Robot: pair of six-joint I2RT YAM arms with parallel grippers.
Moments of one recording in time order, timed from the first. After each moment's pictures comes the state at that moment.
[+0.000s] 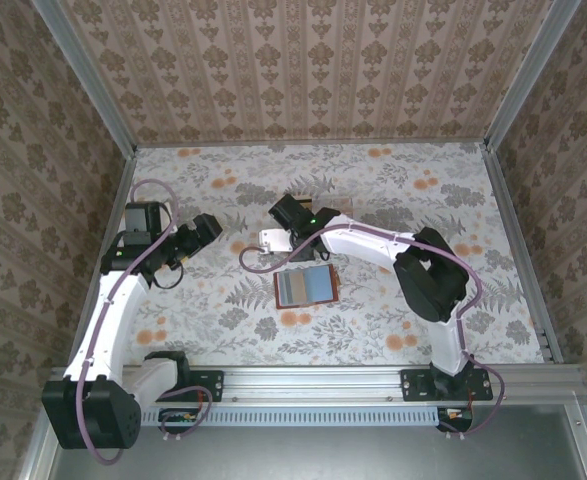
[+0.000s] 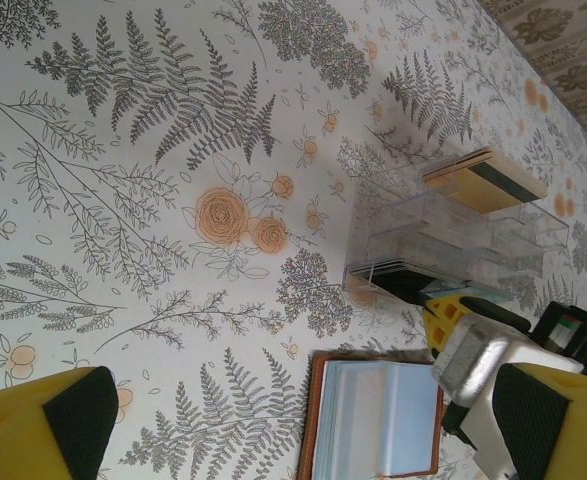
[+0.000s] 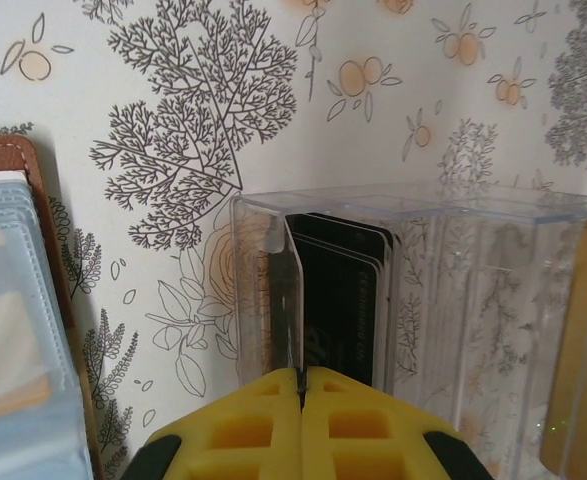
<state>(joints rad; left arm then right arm) -0.06 1.02 0.88 -0.68 0.39 -0.59 0.78 2.00 1.51 -0.59 0.20 -0.89</state>
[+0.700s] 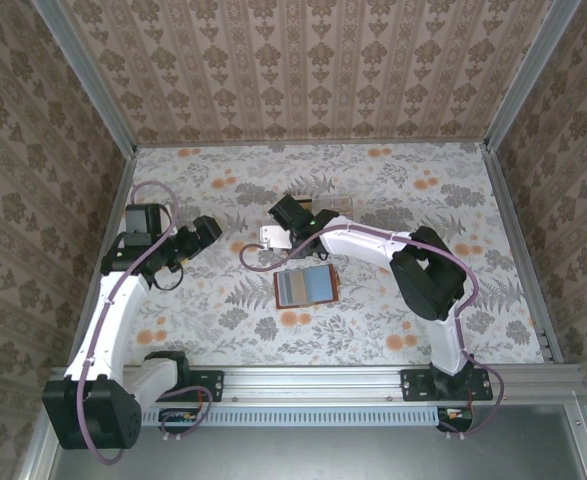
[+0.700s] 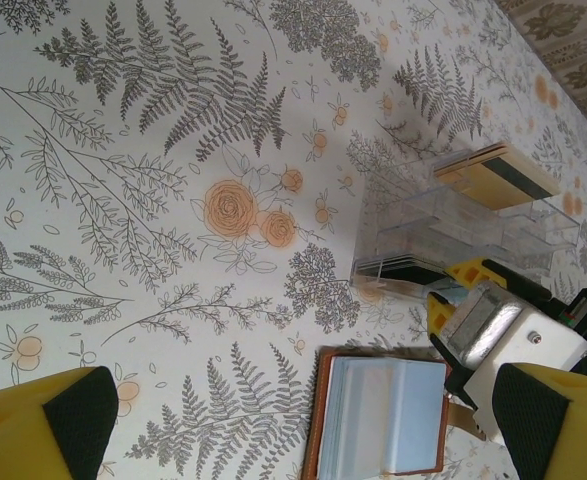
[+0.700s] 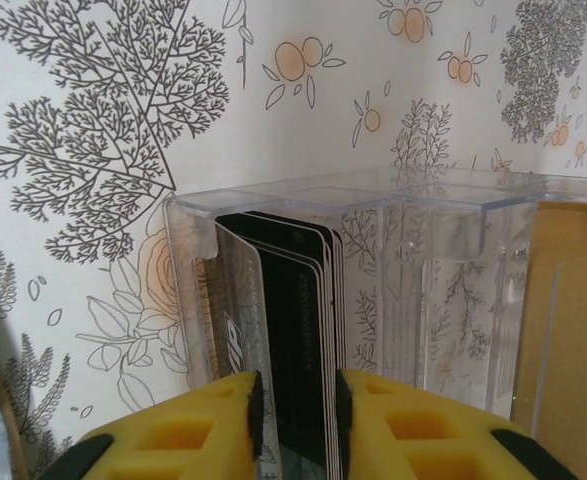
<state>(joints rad) -0.06 1.02 0.86 -0.68 0.39 -0.60 0.78 2.01 1.49 -0.51 0.28 -0.87</state>
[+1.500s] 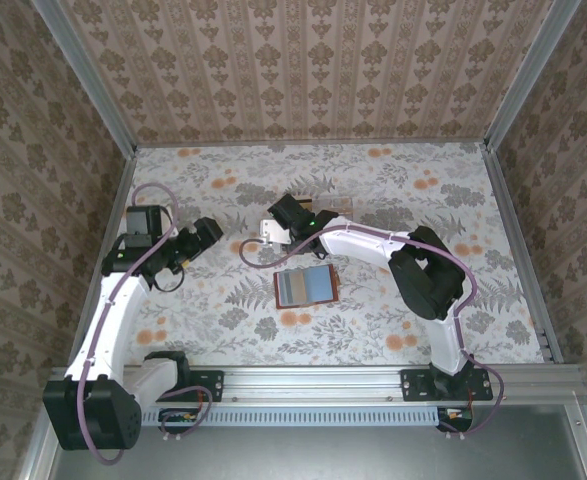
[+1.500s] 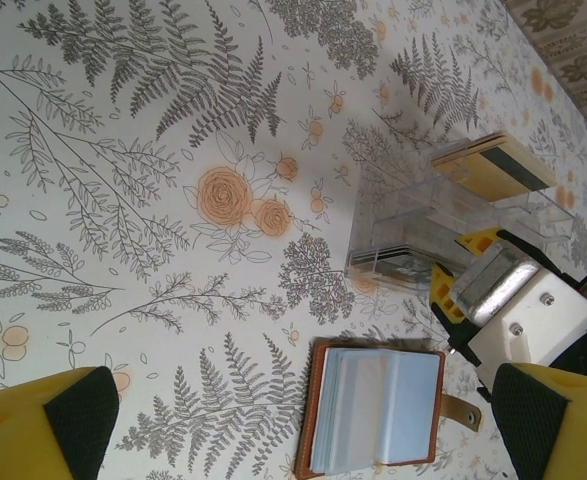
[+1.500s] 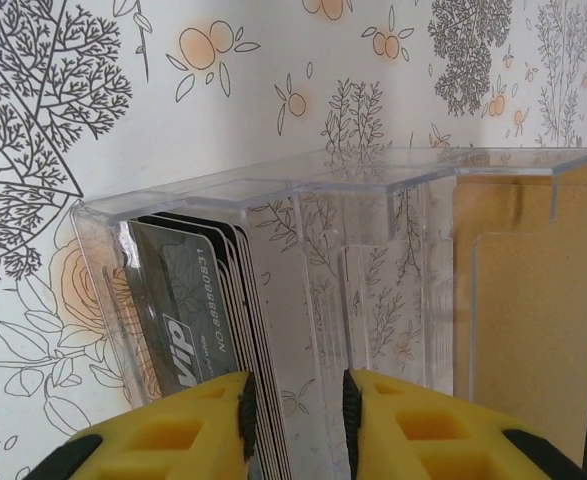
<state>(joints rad) -0.06 1.02 0.84 -0.68 0.42 -0.61 0.78 2.02 1.49 -0.45 0.35 -0.81</state>
